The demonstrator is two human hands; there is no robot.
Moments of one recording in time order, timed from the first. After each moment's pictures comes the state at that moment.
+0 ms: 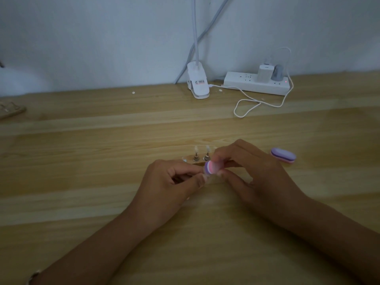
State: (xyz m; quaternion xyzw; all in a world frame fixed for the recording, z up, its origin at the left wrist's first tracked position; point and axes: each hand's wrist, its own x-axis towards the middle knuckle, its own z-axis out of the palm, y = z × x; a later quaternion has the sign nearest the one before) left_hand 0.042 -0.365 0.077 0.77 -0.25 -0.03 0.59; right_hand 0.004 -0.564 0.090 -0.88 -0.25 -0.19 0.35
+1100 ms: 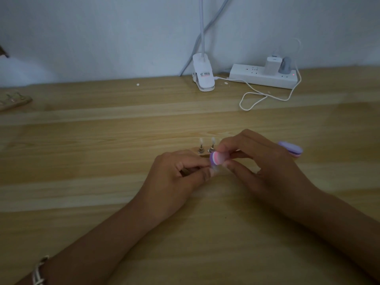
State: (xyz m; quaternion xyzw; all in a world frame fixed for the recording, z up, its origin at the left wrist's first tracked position) left_hand 0.042 -0.366 0.074 0.78 -0.30 0.01 0.56; right_hand 0.006 -0.565 0.092 -0.88 -0.26 -0.20 0.36
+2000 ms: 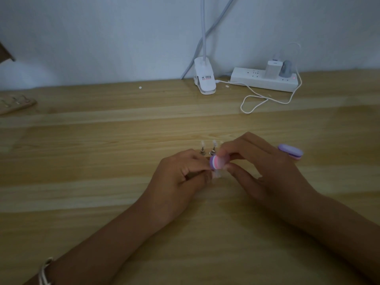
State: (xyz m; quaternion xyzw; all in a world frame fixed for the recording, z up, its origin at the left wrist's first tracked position) left_hand 0.038 -0.364 0.080 0.81 -0.33 0.03 0.48; right_hand 0.001 -0.563 0.093 -0.89 -0.26 -0.24 0.30
